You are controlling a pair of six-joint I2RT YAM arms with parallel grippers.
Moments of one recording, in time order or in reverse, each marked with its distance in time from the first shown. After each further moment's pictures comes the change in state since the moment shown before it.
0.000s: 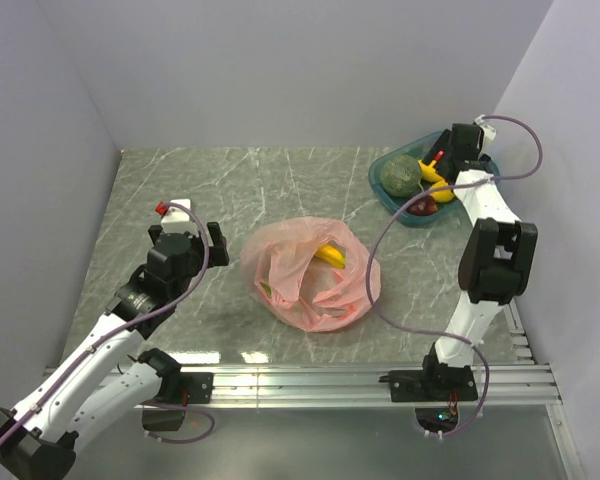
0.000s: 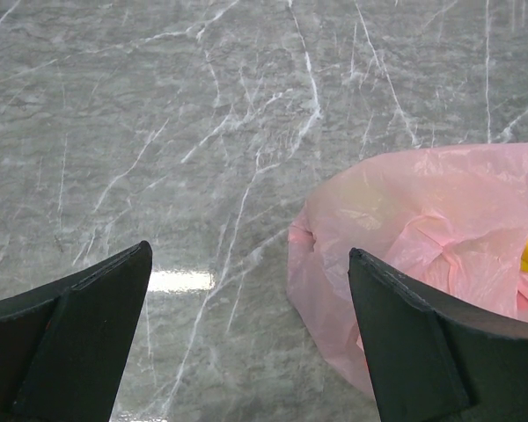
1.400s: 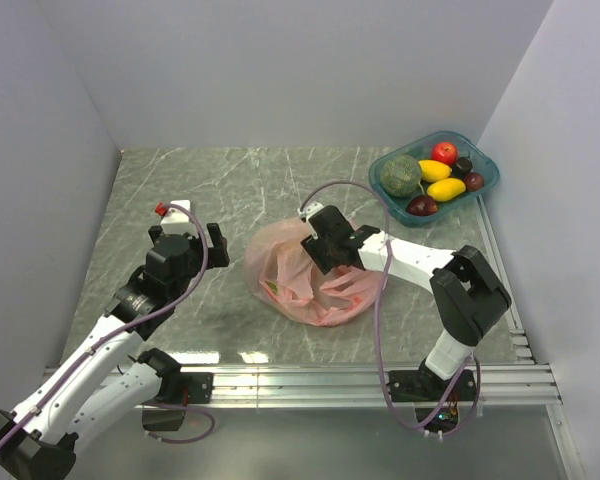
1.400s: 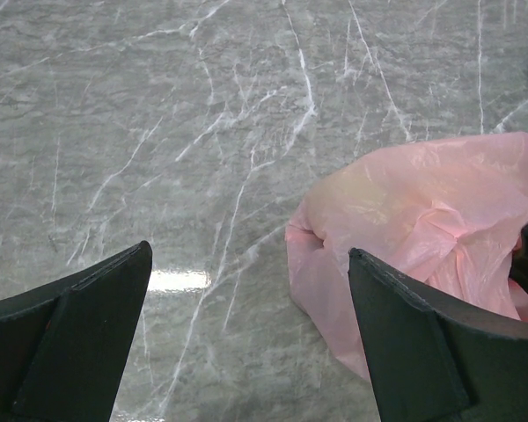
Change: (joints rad) left arm 0.005 -0.013 -0.006 0.000 0.019 -0.001; right arm 0.836 -0.239 -0.501 -0.105 -0.007 -0.501
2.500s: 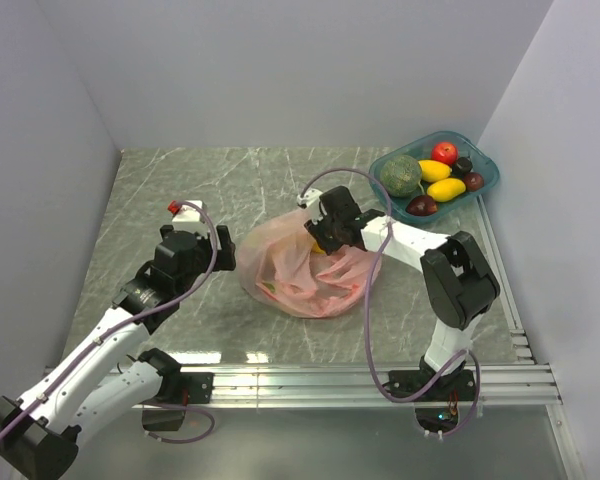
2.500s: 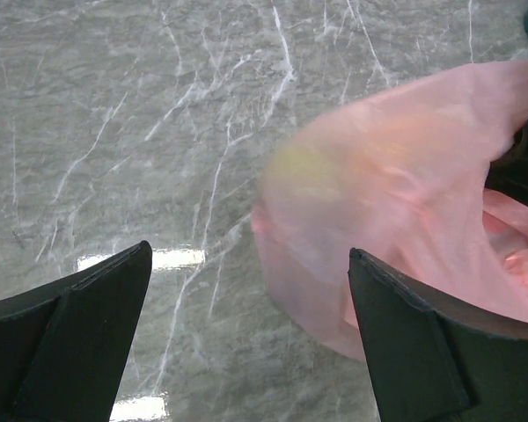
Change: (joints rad) left arm 0.000 0.061 -0.002 0.000 0.087 0.006; right arm -0.129 0.114 0.102 0.095 -0.279 -0.178
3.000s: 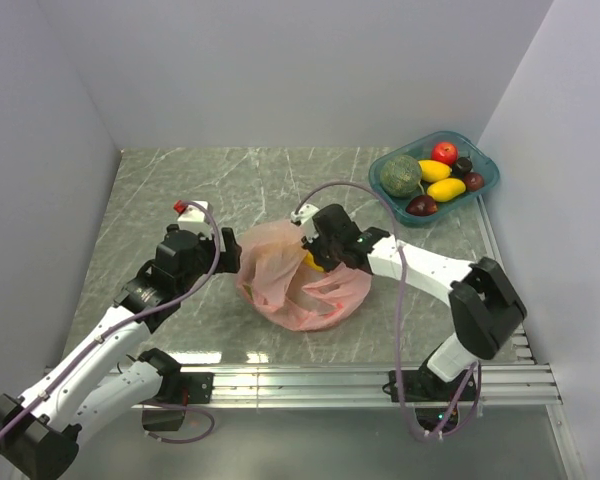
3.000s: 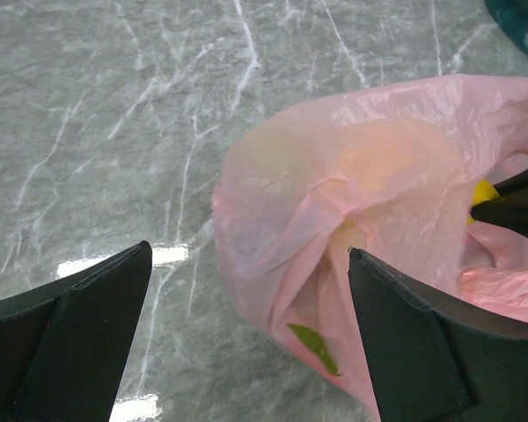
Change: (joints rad) left arm 0.000 0.011 0.000 0.010 0.081 0.008; right arm 0.129 -0.188 -0.120 -0.060 0.042 0.100
